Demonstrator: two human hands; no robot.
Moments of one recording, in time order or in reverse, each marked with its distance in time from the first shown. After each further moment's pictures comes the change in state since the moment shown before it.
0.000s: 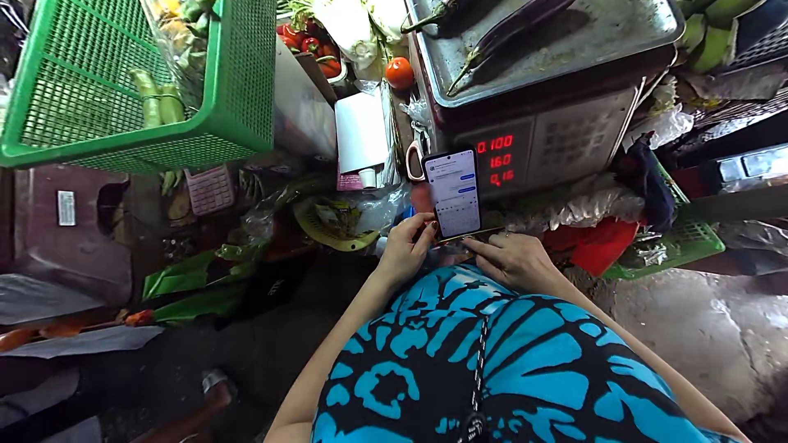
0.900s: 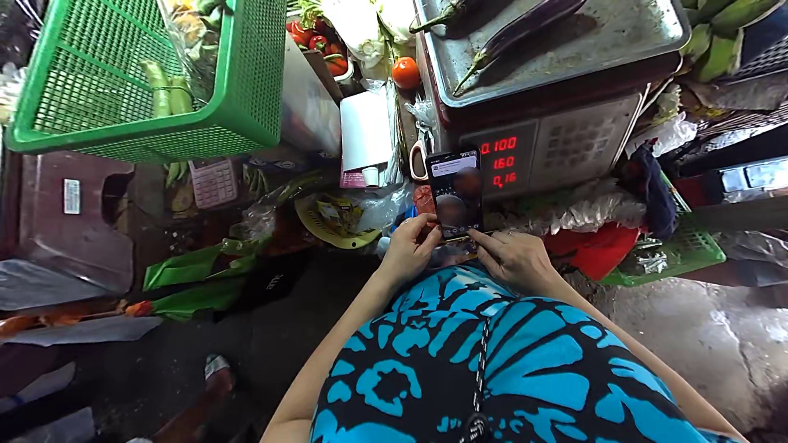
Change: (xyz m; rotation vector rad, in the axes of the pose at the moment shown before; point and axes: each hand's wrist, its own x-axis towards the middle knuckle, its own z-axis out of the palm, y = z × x) left_hand -0.001 0.001 0.004 0.057 -0.007 -0.035; right_hand 0.005 -0.001 0.004 -0.058 0.088 0.047
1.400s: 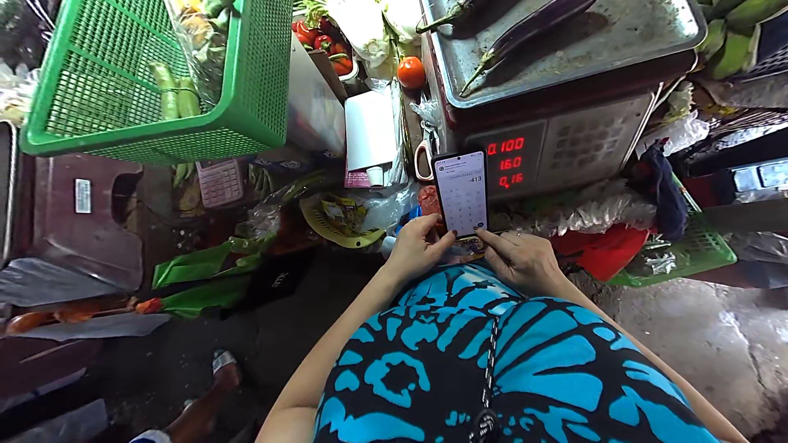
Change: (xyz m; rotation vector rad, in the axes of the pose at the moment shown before) left_hand 0.009 0.002 -0.001 0.066 -0.060 0.027; right_hand 0.001 -0.001 -0.001 0.068 0.080 0.005
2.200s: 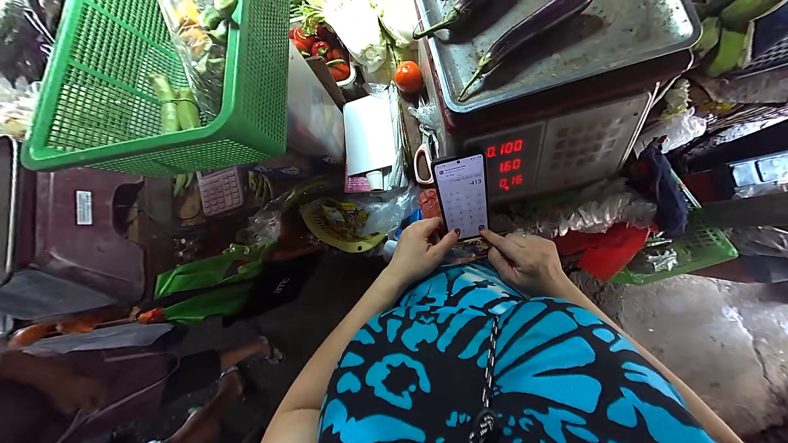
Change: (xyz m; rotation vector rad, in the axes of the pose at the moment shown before) left_hand 0.004 0.002 -0.003 0.011 -0.032 -0.031; right_hand -0.003 0.002 0.004 -0.044 0.068 0.013
